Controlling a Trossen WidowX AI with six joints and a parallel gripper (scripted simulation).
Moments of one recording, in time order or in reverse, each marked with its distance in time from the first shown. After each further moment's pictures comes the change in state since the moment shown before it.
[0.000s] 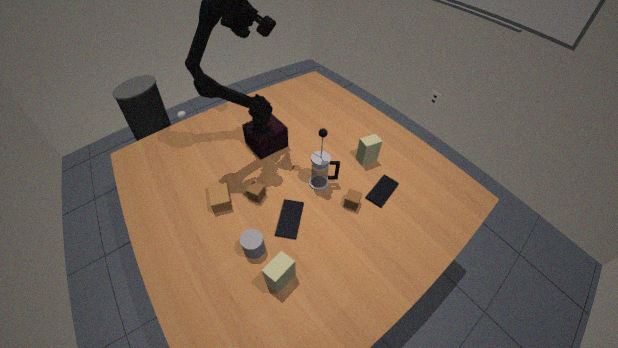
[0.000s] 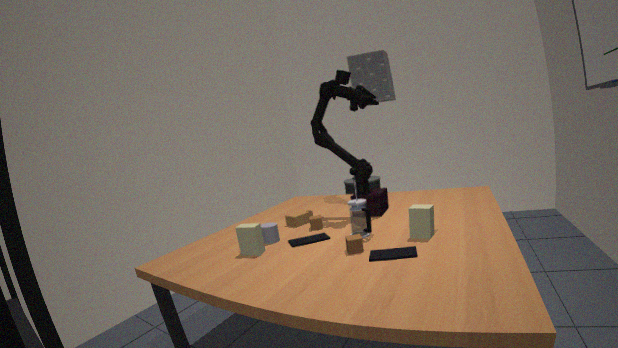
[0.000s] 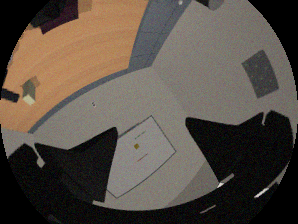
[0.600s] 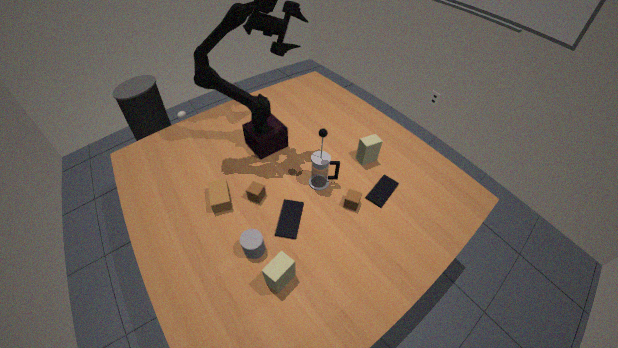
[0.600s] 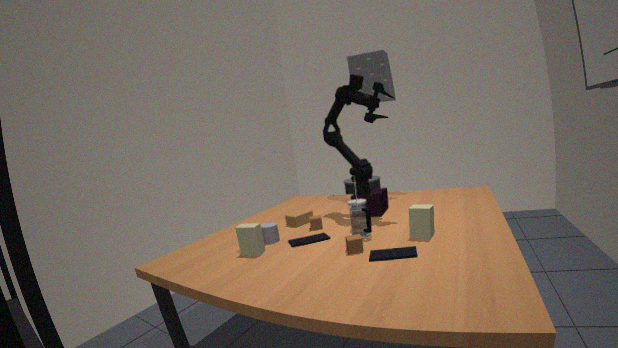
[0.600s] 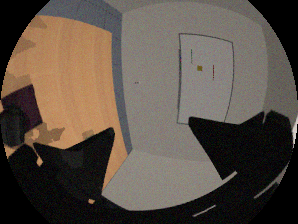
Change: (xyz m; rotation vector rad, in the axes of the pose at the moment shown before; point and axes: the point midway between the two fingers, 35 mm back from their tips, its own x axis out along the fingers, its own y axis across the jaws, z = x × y) arm 0.030 0.140 -0.032 1.165 0.496 0.413
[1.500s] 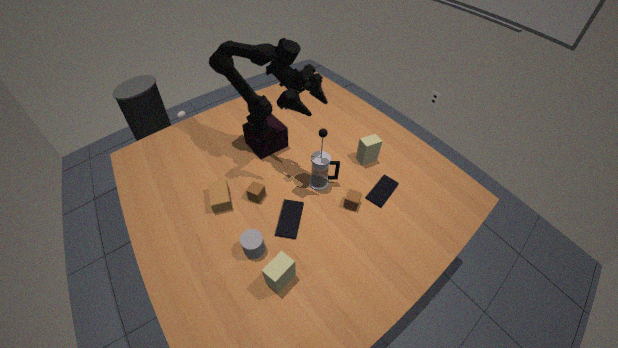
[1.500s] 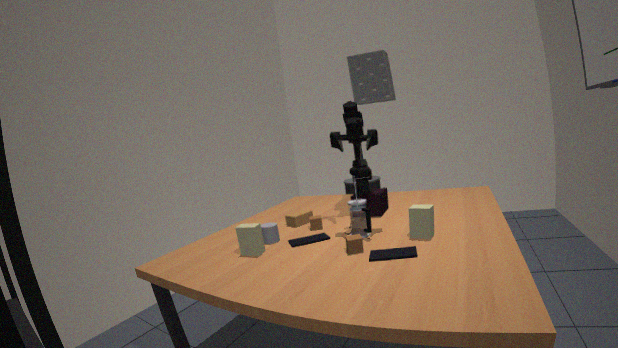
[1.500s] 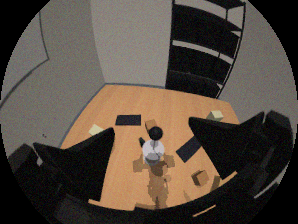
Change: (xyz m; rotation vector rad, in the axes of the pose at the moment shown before) arm -0.006 0.186 -0.200 1.964 1.047 -0.740
